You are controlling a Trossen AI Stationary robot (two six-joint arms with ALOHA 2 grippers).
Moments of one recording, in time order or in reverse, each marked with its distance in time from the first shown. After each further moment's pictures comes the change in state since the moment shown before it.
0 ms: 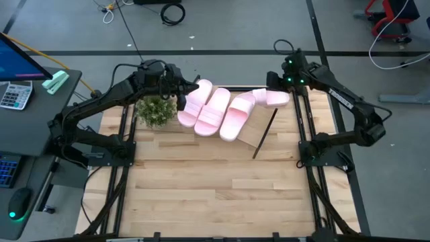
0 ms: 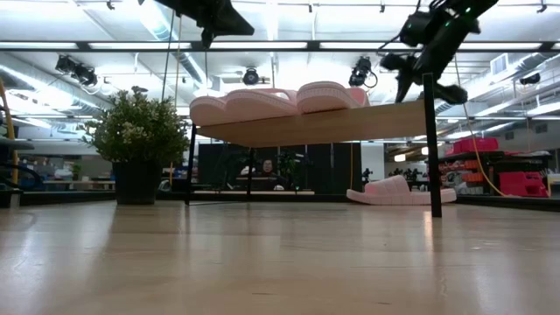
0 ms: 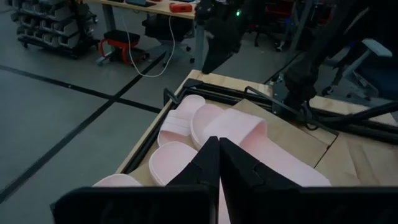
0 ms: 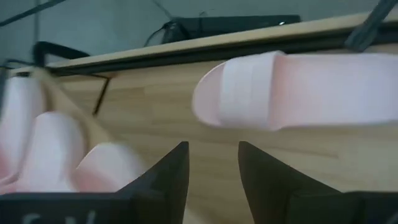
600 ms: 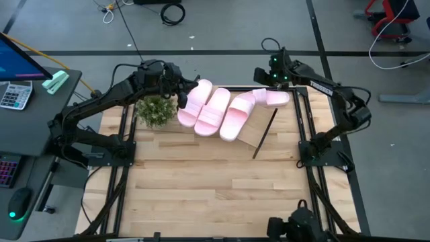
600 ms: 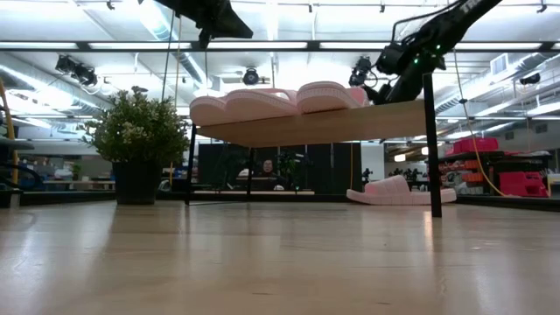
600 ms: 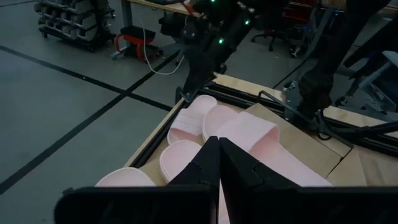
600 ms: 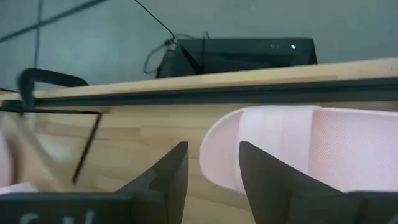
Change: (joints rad) left arm 0.000 0.000 0.000 0.001 -0.067 -0.060; right arm 0.000 0.249 0.000 0.295 0.034 0.017
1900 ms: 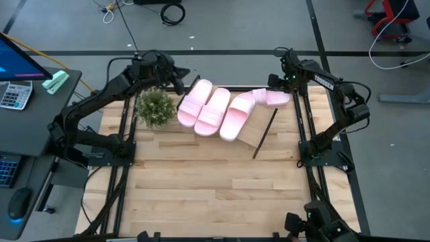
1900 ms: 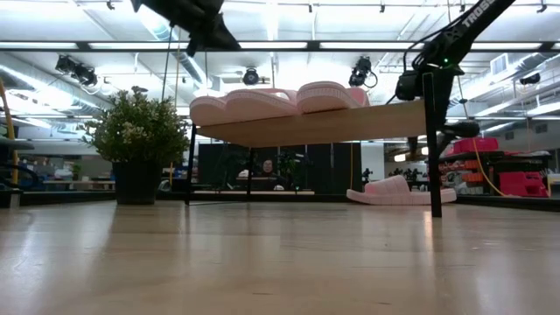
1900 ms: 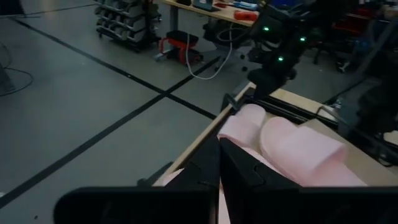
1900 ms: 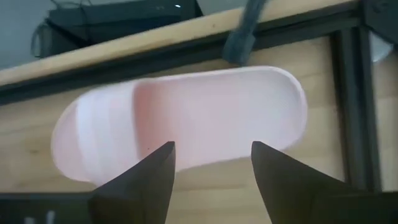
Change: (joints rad) left arm 0.141 0.000 0.000 0.009 -0.042 -0.001; right arm -0.184 0.054 0.000 -0.318 0.117 -0.086
